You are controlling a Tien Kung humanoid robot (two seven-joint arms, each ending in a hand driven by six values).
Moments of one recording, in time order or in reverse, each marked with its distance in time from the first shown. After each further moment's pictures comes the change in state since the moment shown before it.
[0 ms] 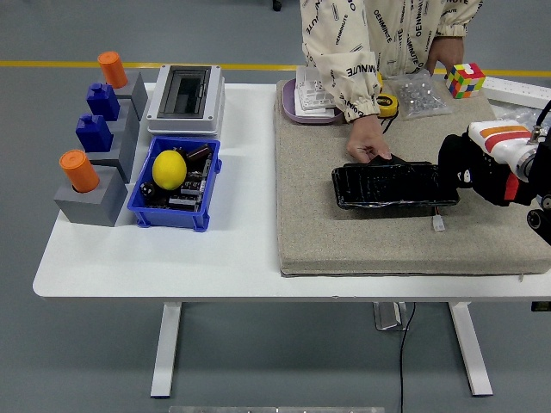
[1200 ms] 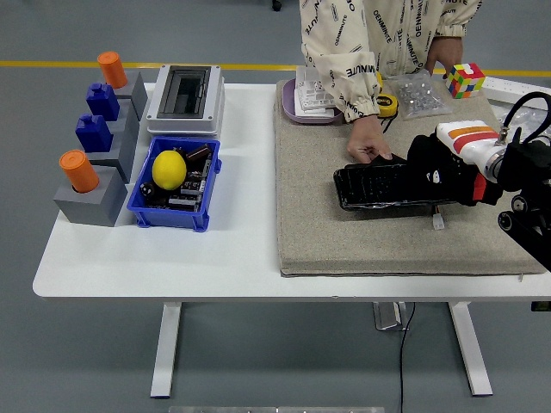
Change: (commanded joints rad) left arm -0.004 0.000 0.003 0.000 -0.003 -0.001 -0.002; right arm 0.002 0.089 -0.002 0.028 -0.006 -0.004 -0.006
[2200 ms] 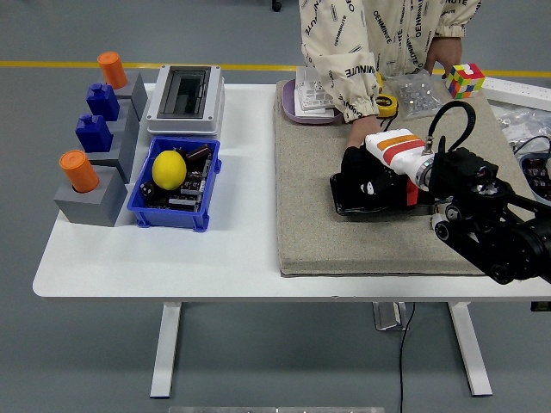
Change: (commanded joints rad) left arm -0.002 0.006 0.009 0.000 0.001 -0.001 0.000; right arm 0.043 0.171 -0.111 0.008 0.013 -0.005 -0.005
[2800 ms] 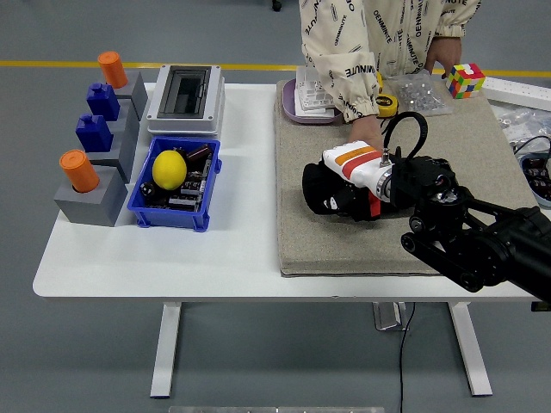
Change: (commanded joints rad) left arm 0.000 0.003 0.003 0.000 0.003 -0.001 0.002; right arm 0.034 0.077 -0.081 0.021 0.013 0.001 -0.003
